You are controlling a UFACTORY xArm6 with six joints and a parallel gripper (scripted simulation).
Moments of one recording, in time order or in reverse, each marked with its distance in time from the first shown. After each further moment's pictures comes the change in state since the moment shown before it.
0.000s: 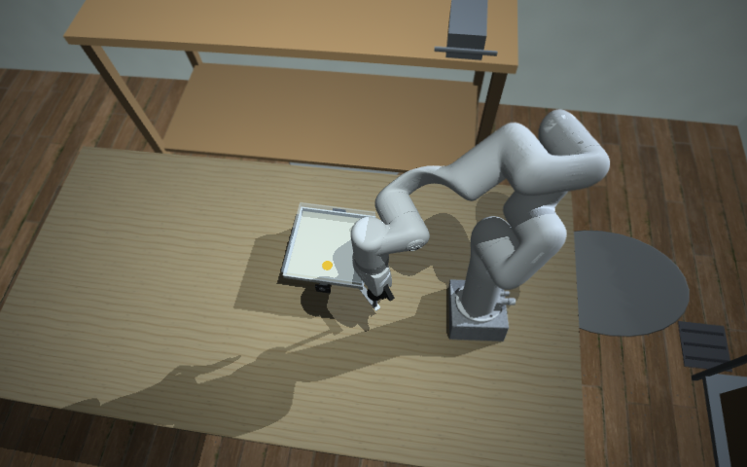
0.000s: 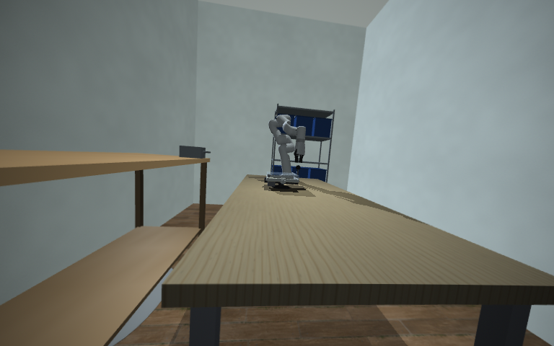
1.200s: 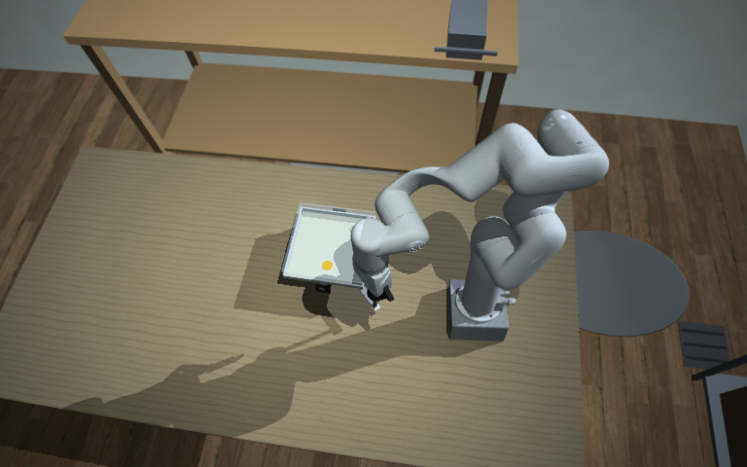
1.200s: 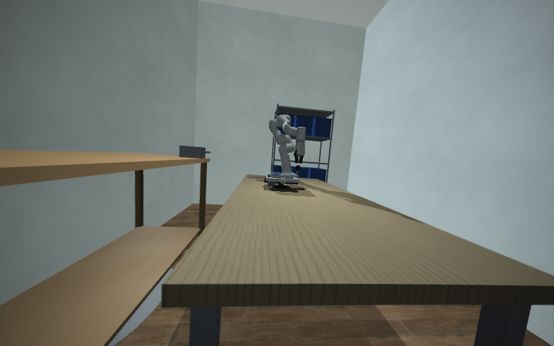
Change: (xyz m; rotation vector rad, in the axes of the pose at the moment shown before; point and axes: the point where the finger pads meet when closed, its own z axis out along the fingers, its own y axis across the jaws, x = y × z) arm 0.000 0.000 0.005 0.000 0.000 0.000
